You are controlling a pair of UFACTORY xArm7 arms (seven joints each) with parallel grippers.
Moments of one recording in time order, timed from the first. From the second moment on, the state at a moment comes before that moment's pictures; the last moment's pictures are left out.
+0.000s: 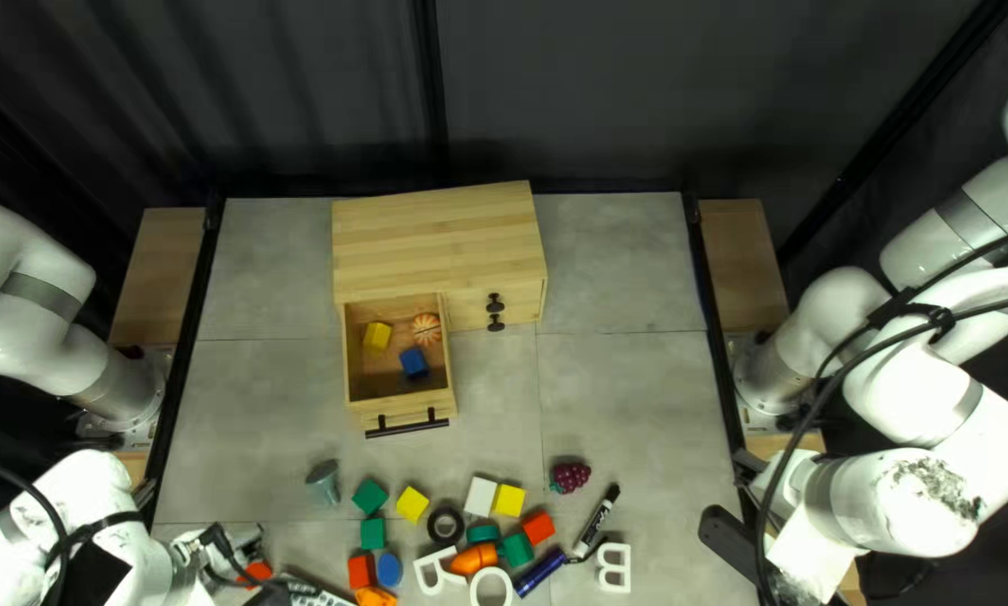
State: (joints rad) left arm -0.25 -0.04 -0.60 0.66 -0.08 0.74 0.20; right arm 0.45 -0.65 0.47 0.69 0.23 1.44 -0.07
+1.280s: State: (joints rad) left arm -0.21 -0.09 -0.55 0.53 -0.07 0.59 0.08; right arm 0.45 -0.65 0.47 0.69 0.23 1.44 -0.07
